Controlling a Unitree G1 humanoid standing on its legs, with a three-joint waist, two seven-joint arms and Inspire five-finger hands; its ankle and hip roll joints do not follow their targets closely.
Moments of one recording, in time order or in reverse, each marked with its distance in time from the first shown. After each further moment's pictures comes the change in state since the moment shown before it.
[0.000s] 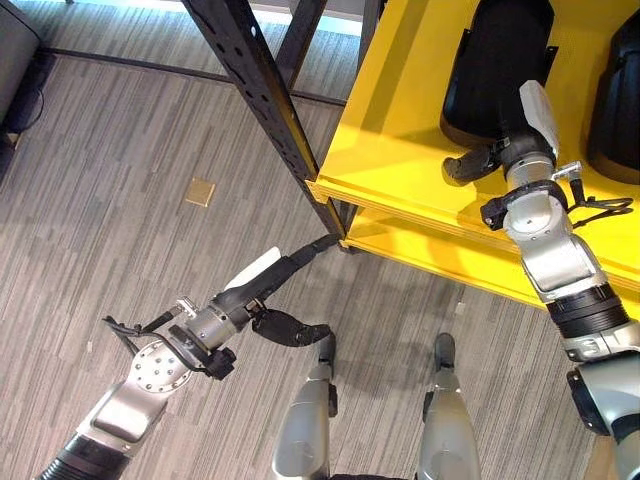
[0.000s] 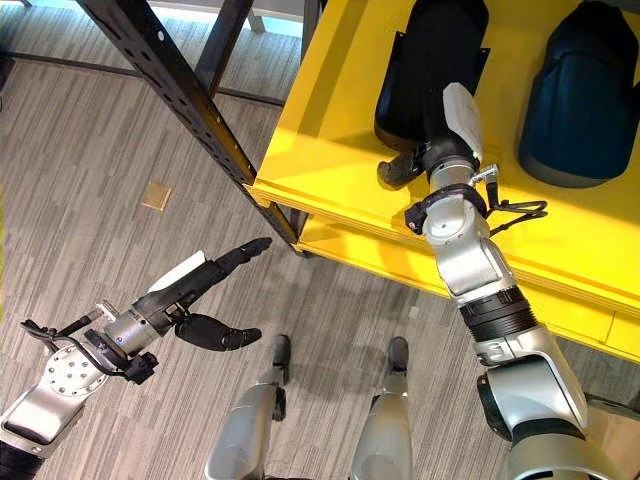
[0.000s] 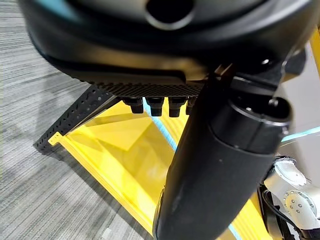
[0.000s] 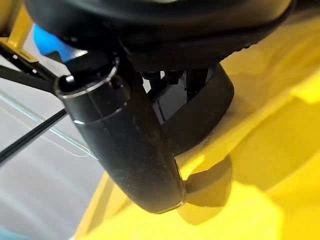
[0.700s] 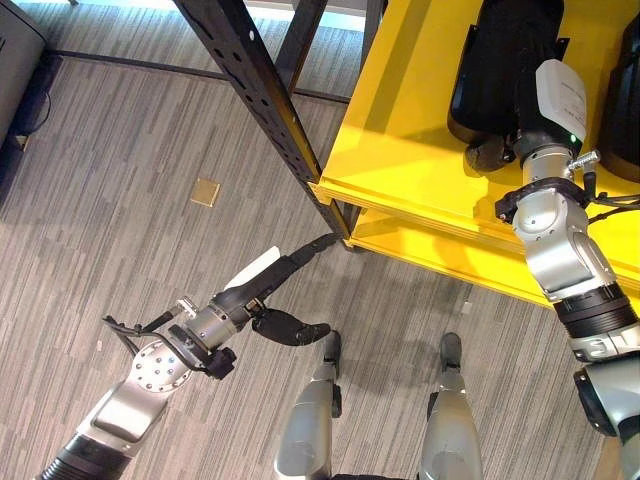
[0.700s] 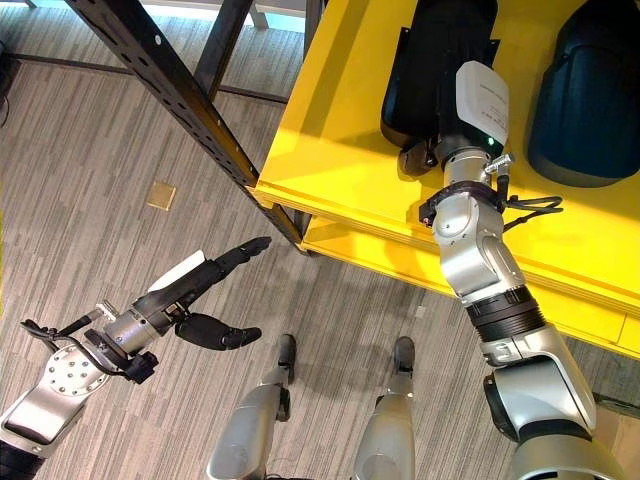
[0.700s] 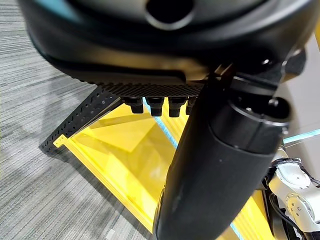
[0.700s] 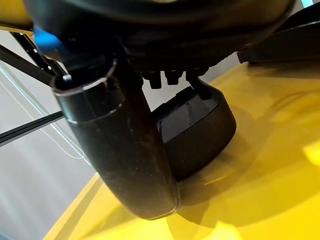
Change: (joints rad) left arm -0.001 -0.001 0.000 0.000 -0.004 0.005 0.004; right arm 0.006 -0.030 0.003 -0.012 -0.156 0.006 -0.029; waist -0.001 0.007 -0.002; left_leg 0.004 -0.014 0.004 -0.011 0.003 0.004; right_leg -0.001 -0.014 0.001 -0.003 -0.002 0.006
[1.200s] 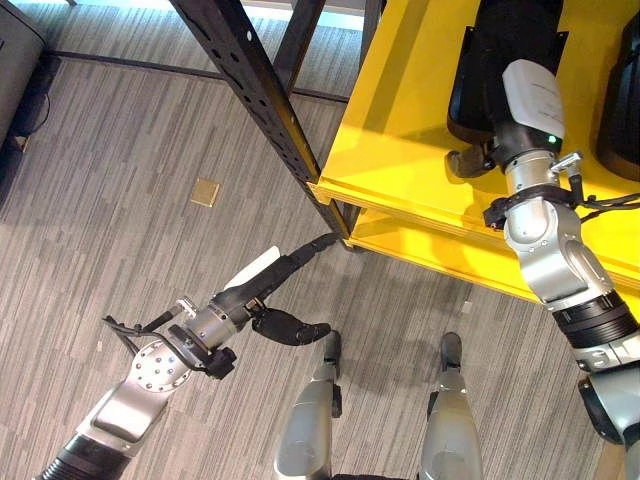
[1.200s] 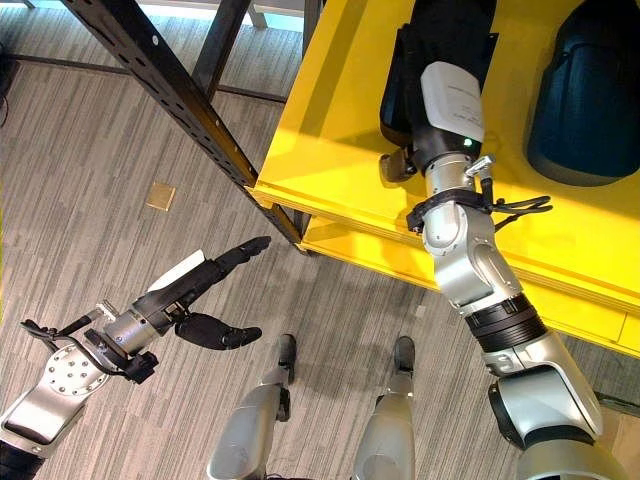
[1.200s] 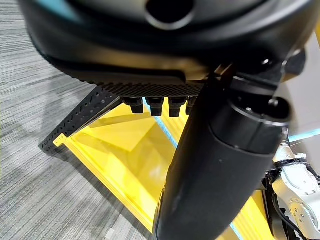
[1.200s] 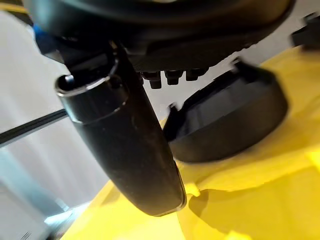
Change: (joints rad) left arm 0.000 0.000 0.000 -0.002 -0.005 0.004 0.000; right arm 0.031 -0.024 0.087 -0.122 -0.061 -0.076 0.098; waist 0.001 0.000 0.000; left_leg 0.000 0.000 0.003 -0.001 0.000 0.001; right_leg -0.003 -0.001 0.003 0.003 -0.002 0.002
